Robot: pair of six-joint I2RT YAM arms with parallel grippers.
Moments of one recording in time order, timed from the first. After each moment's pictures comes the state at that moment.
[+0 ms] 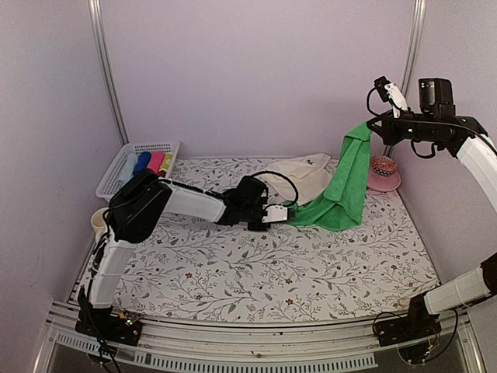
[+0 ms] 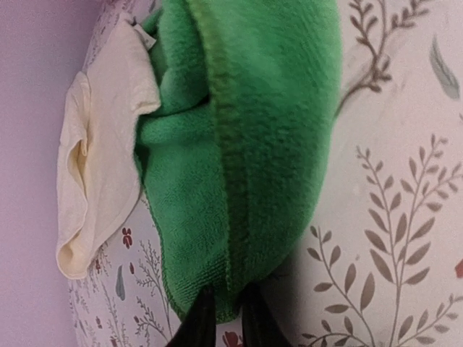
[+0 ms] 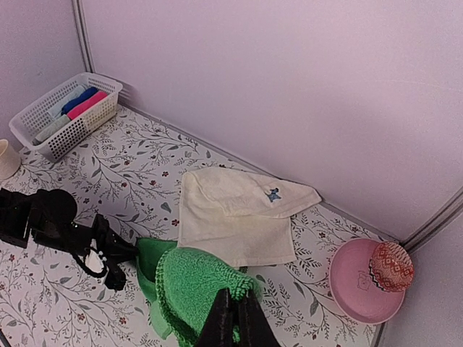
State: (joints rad) left arm -0.82 2.36 1.59 0.10 -0.01 0.98; right arm 0.20 1.31 1.52 -0.64 -0.30 -0.24
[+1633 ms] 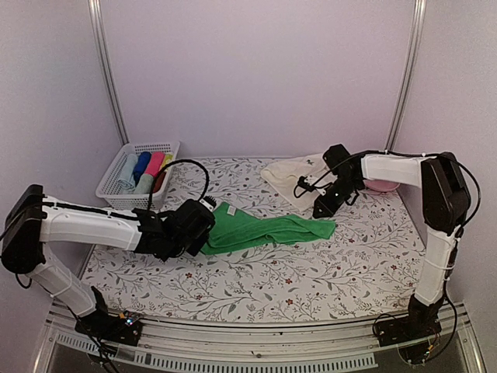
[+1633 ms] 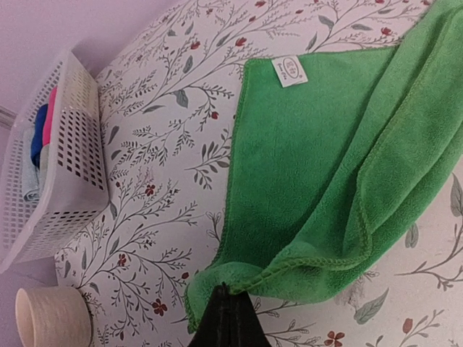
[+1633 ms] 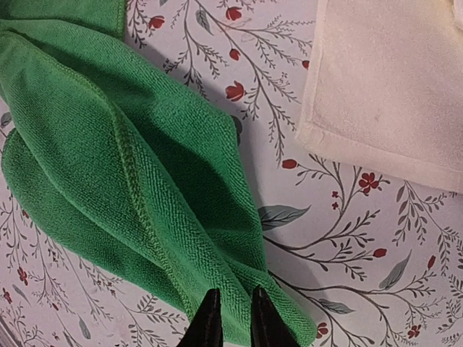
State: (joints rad) left arm -0.97 1.50 0.83 -0.29 -0.71 -0.13; right arm 0.43 1.95 1.45 -0.73 -0.26 -0.41
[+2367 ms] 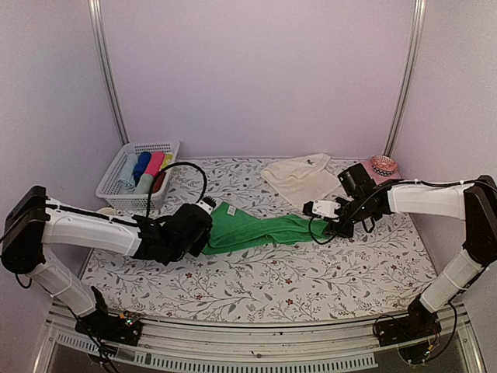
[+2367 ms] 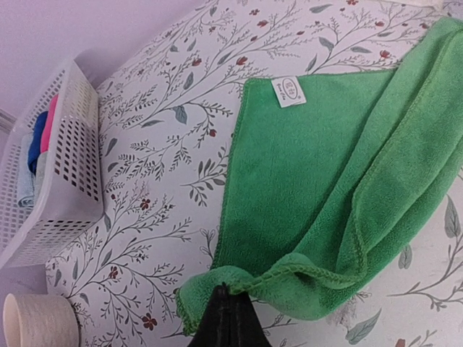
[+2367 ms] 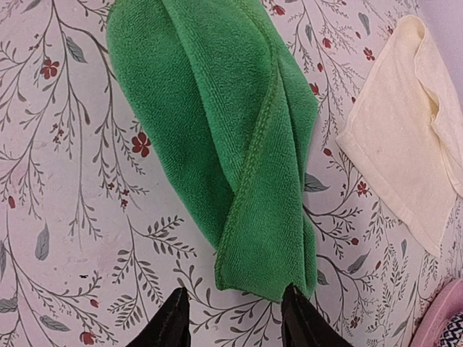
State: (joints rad) left arm -0.97 1.51 0.77 -0.13 -0.72 -0.12; right arm 0.51 1.56 0.95 -0.43 -0.15 -0.84
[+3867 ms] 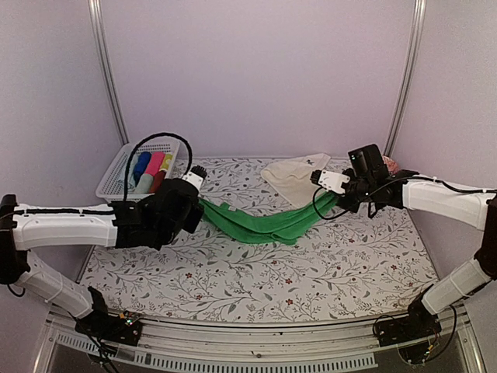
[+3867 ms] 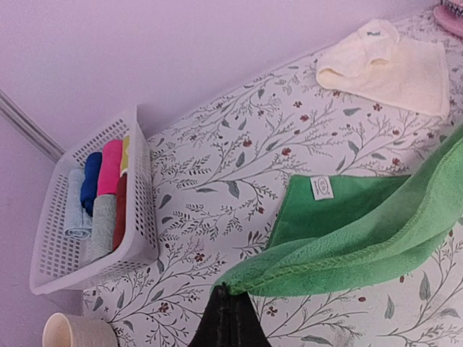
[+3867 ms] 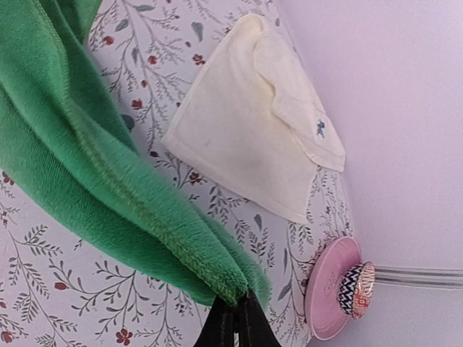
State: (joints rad) left arm -0.97 1.37 0.84 -0.15 -0.80 -0.06; right arm 0.53 1.46 0.99 -0.28 0.19 -0.84
